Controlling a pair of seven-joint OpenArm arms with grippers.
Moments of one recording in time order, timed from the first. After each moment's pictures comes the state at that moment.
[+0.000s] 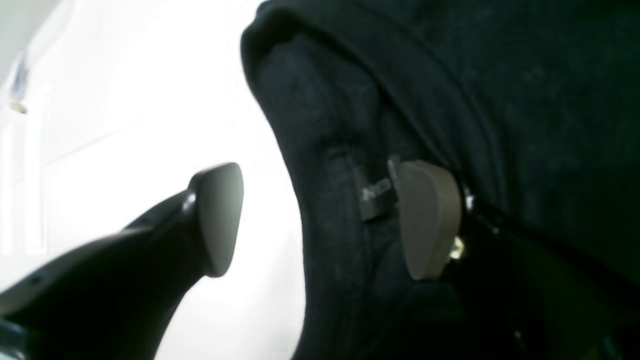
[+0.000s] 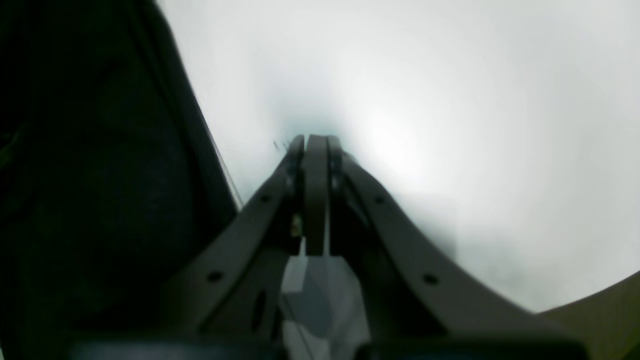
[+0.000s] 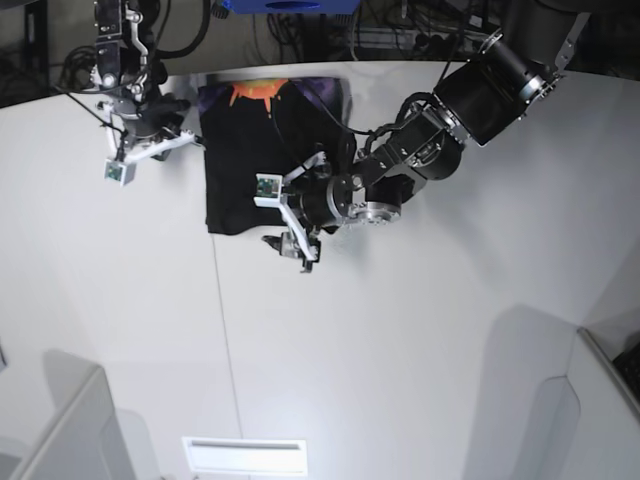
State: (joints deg) left arm -18.0 -15.0 49.9 80.6 22.9 -34.7 13.0; right arm -25.2 8.9 2.9 107.3 20.8 -18.2 -44.0
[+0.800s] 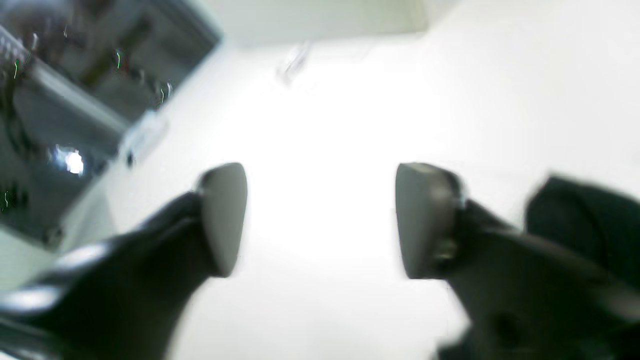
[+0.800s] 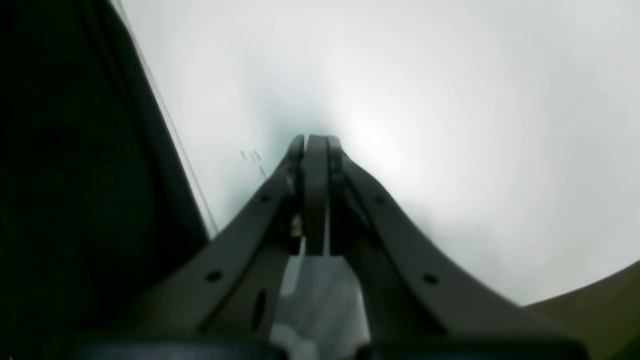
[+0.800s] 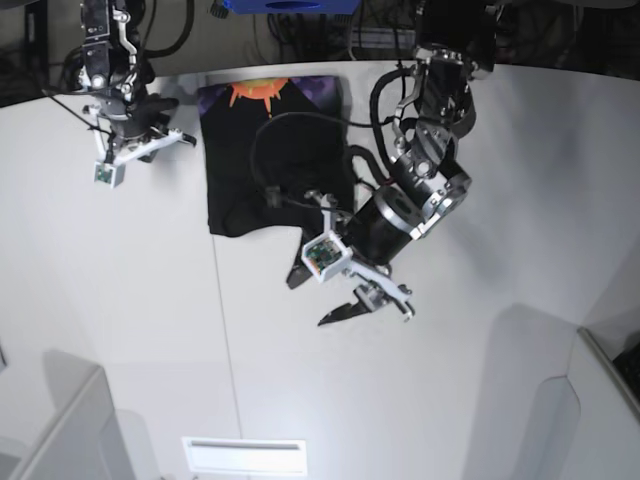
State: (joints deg) left arm 1.4 -2.4 12.7 110.9 23.0 -34.3 18.8; right arm -26.3 14.3 2.5 108.7 20.9 -18.0 -42.8
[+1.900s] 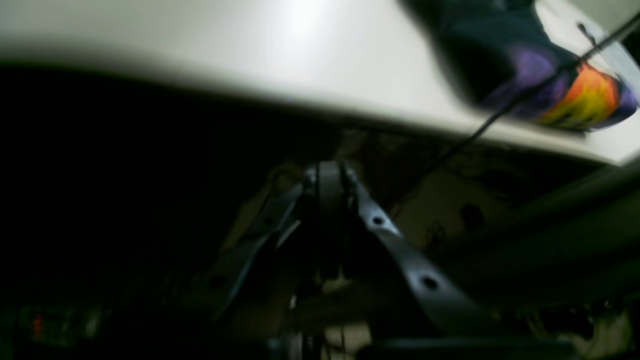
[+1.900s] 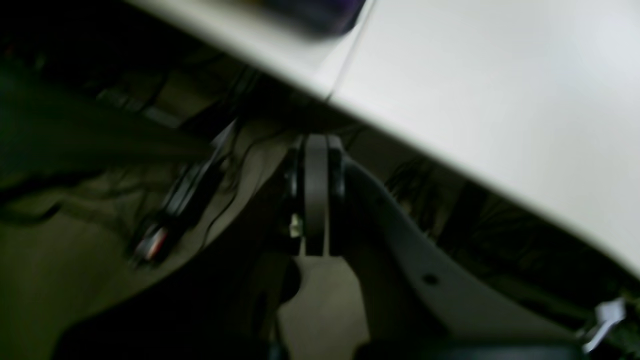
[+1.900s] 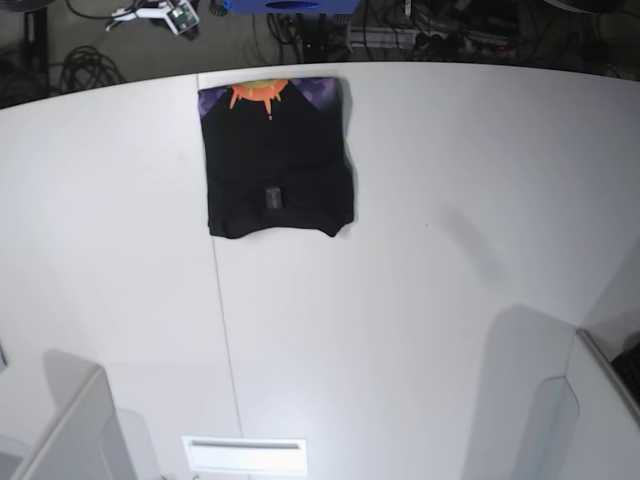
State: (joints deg) left arm 50.6 -4.3 -11.3 56.2 -0.3 -33.5 -60.2; right arm -63.4 19.4 -7.5 113.2 -12.3 2.5 -12.3
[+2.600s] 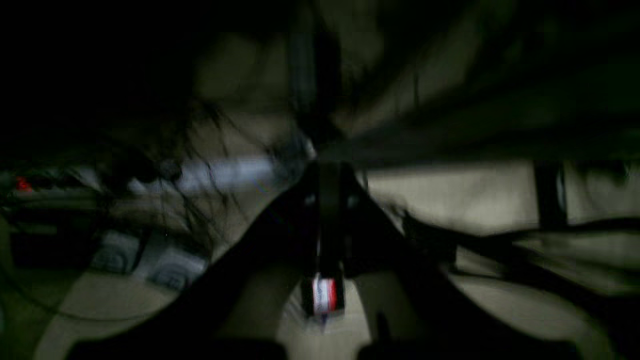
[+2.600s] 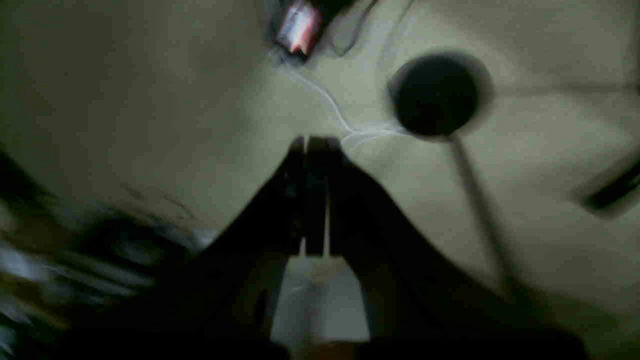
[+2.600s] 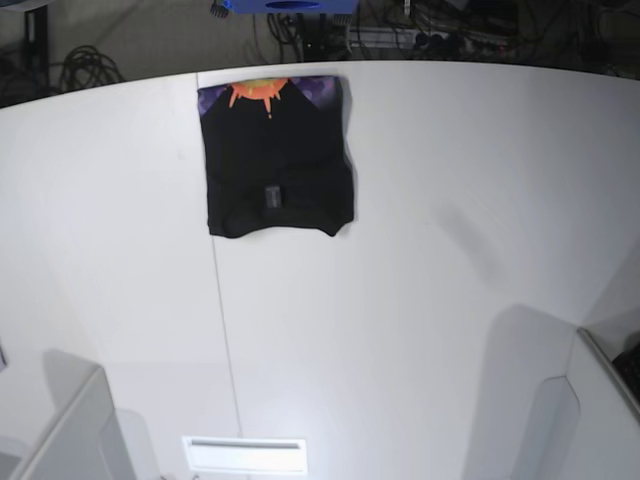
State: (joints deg) left arm 18.0 -5.2 -11.4 0.1 23.3 -19.3 -53.4; right arm -38.1 4.6 -23.8 43.8 0.1 2.2 -8.3
